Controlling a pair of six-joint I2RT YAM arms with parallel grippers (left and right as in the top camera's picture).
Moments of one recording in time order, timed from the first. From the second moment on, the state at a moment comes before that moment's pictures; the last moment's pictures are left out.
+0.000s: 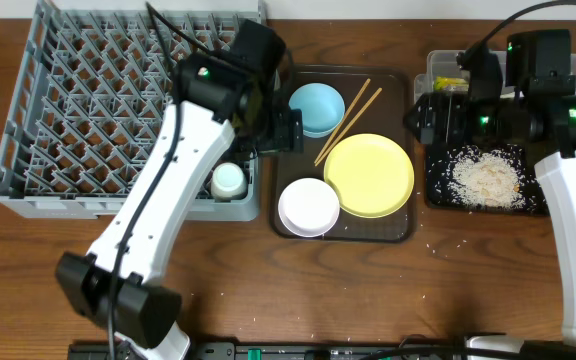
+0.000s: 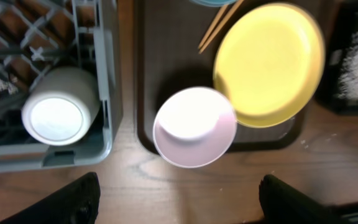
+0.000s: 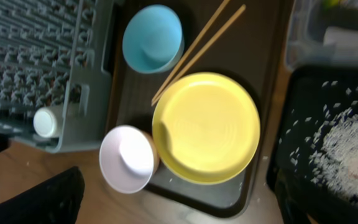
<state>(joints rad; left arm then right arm) -0.43 1.78 1.87 -1.43 0.16 -0.46 0.07 1.51 1.62 -1.16 -0.38 0.14</state>
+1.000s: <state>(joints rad) -0.54 1.79 1.67 -1.39 0.18 -0.46 0.32 1.51 1.34 -1.04 -0.35 0.23</state>
